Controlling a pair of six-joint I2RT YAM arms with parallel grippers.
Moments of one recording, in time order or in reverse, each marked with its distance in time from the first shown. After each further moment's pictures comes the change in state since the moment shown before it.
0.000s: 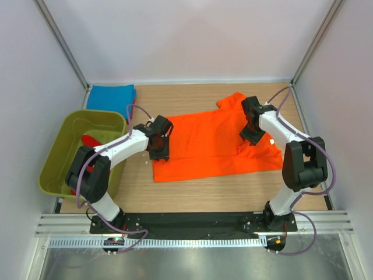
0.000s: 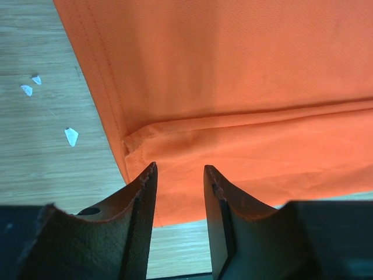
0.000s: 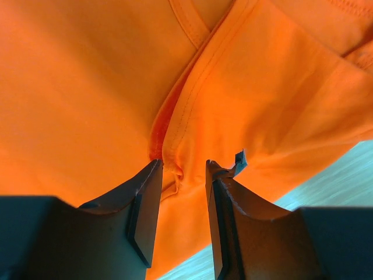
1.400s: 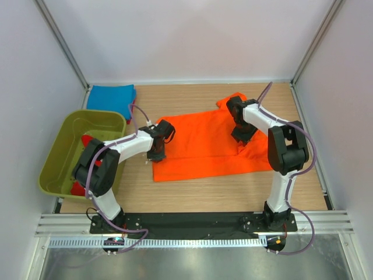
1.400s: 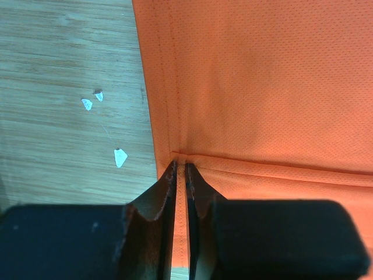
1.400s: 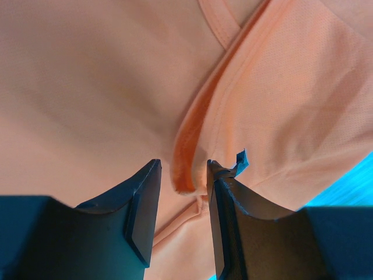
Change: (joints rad) left arm -0.005 0.095 -0.035 0.033 -0.228 -0.050; right arm 0.104 0.265 0.203 -0.135 0.097 0.122
